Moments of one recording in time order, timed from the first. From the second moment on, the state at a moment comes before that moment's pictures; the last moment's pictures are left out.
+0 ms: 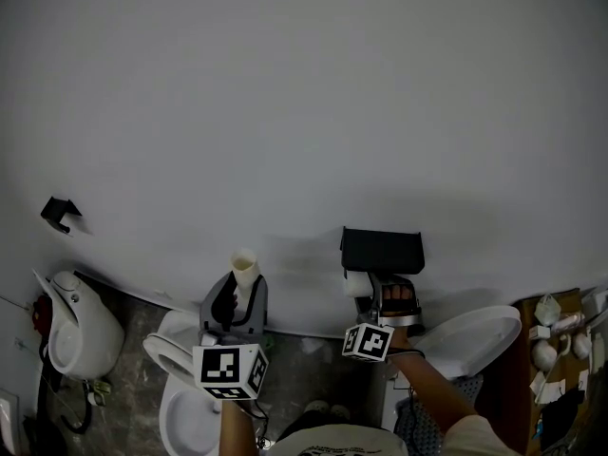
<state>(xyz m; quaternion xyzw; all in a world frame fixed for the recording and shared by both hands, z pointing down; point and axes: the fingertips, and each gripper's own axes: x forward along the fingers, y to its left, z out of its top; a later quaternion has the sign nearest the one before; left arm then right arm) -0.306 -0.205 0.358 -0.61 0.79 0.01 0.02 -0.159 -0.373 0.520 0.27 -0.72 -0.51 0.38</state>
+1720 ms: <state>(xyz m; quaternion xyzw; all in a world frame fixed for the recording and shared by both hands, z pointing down) -0.253 -0.252 0.348 -0.64 0.77 0.03 0.02 -0.020 -0.371 0.377 0.47 -0.88 -0.01 -0.02</state>
